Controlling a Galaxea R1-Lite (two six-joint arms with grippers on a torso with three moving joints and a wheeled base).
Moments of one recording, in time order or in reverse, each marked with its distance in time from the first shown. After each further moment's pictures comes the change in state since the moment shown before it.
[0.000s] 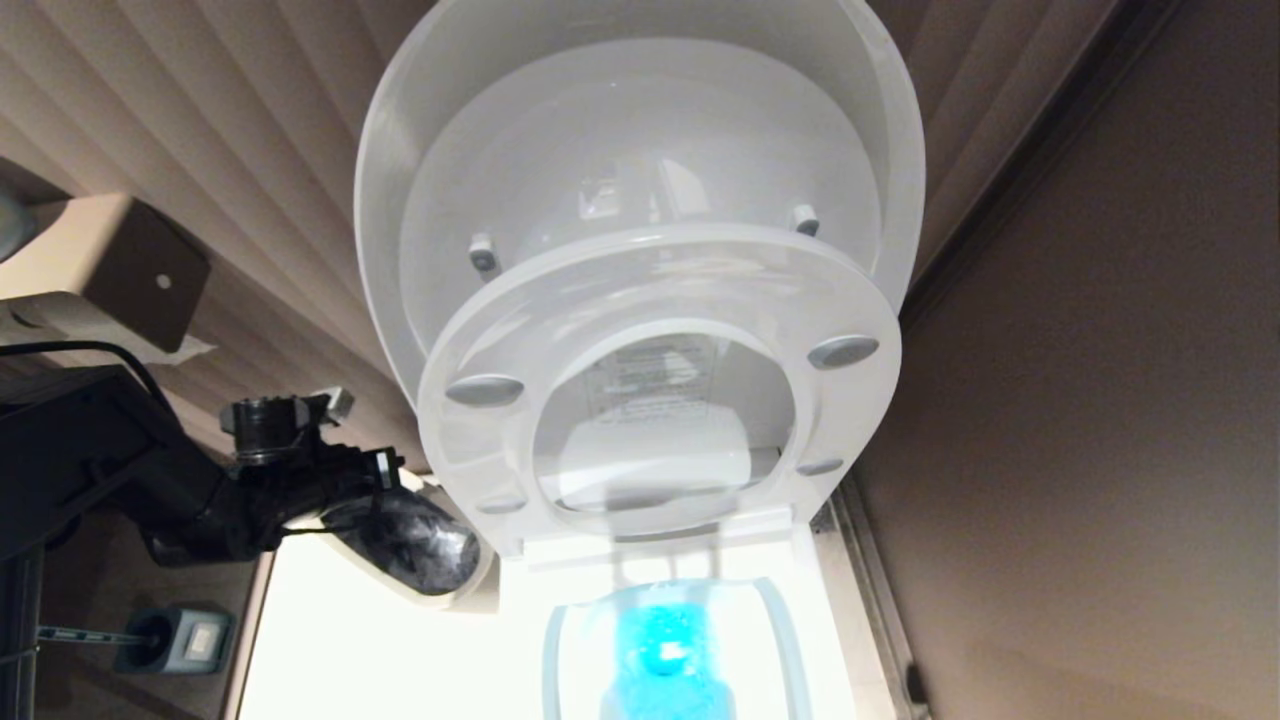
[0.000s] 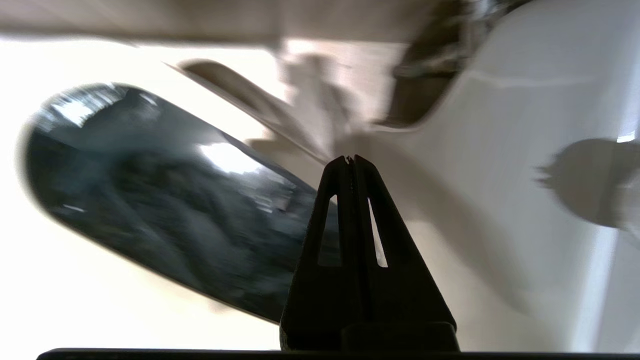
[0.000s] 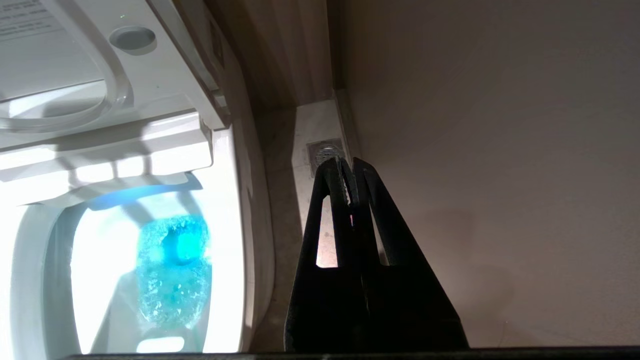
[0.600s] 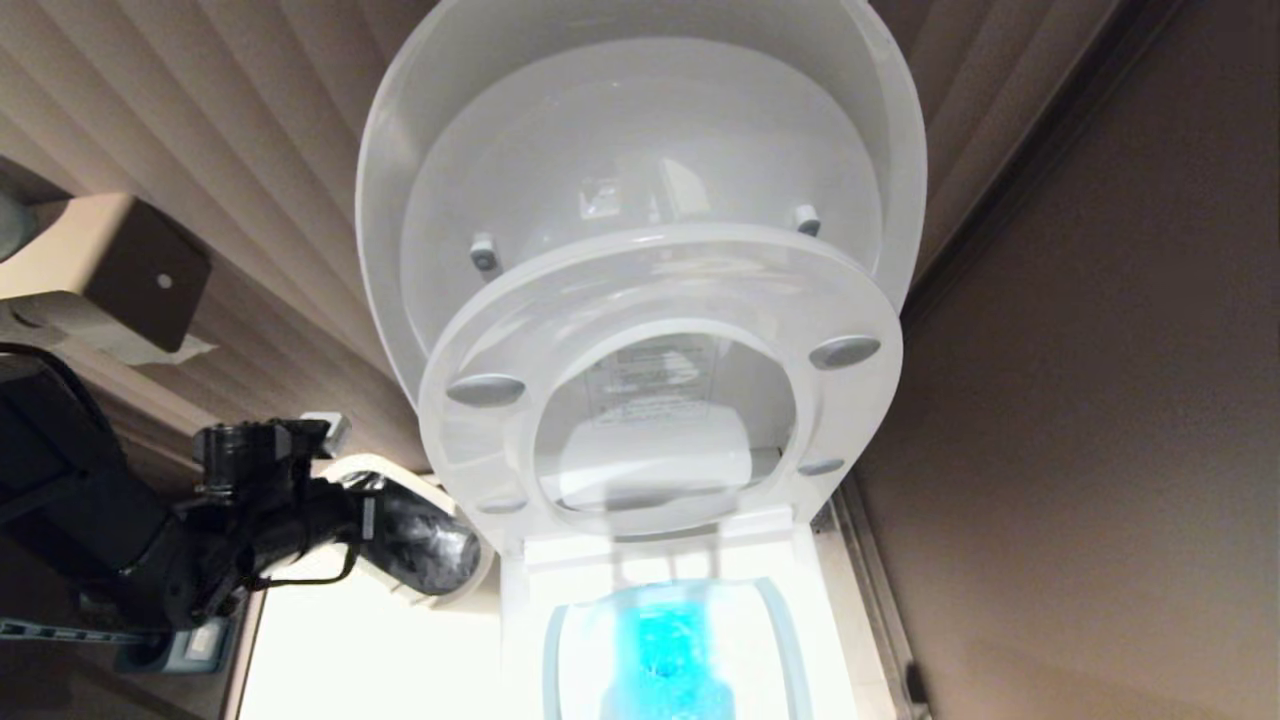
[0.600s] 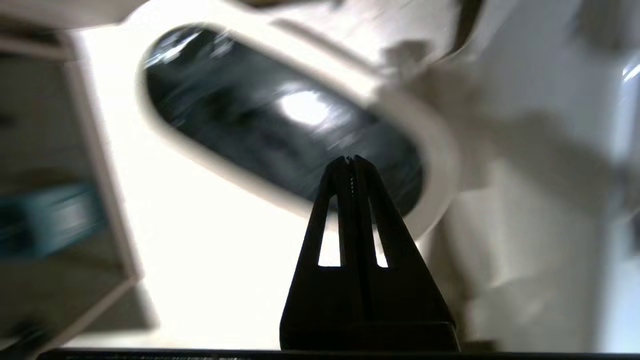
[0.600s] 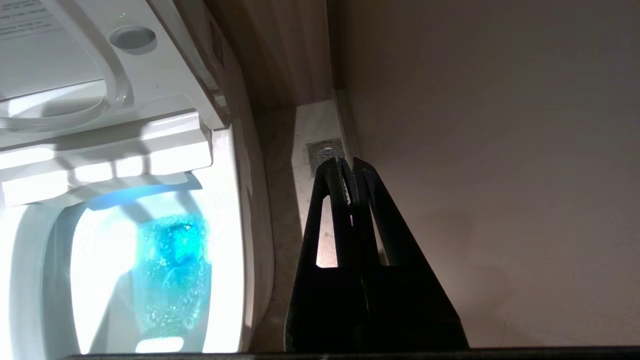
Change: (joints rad) left arm -0.069 -0.234 0.361 -0.056 0.222 0.200; right arm 0.000 0.000 0.000 0.000 0.000 0.000
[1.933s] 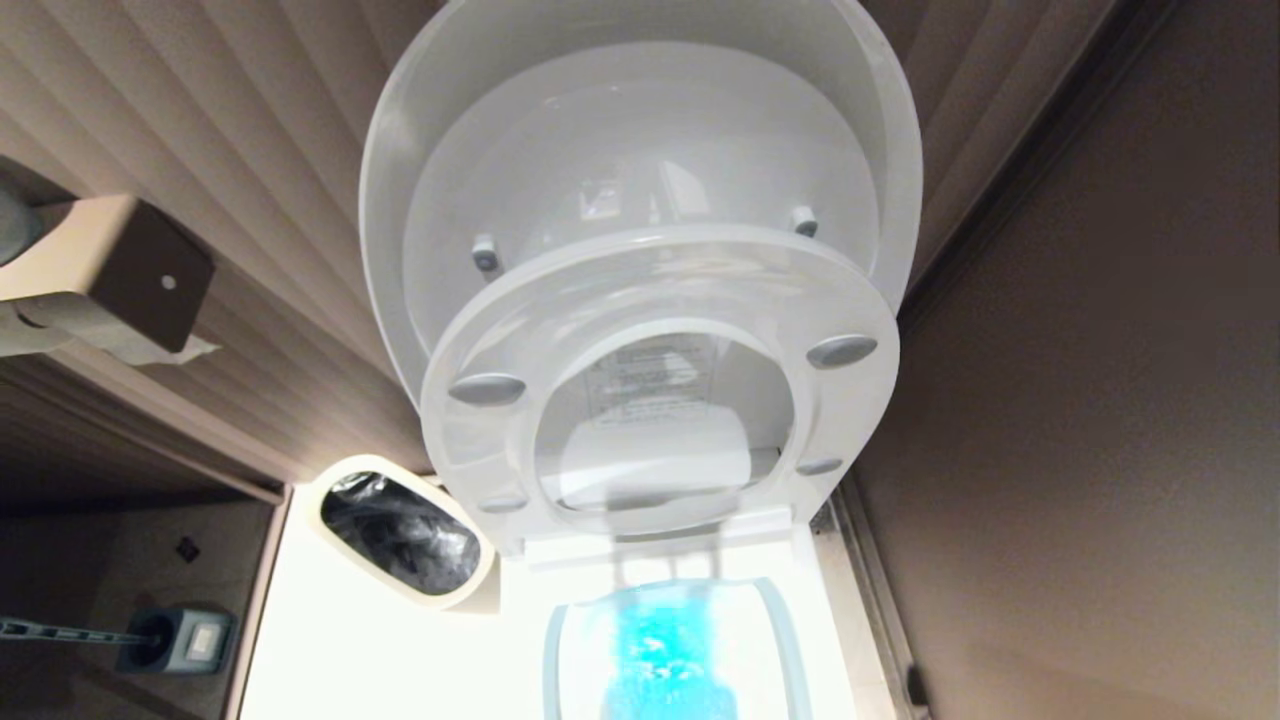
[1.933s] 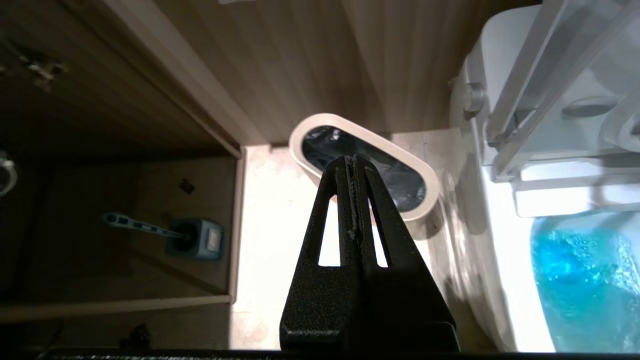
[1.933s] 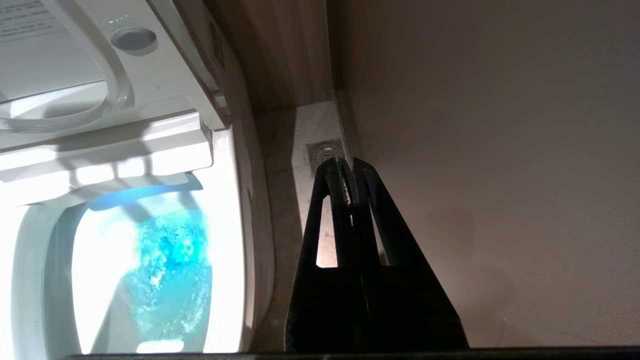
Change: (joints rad) left arm -0.001 -1.756 0.329 0.897 0.144 0.036; right arm 0.000 0.000 0.000 0.000 0.000 0.000
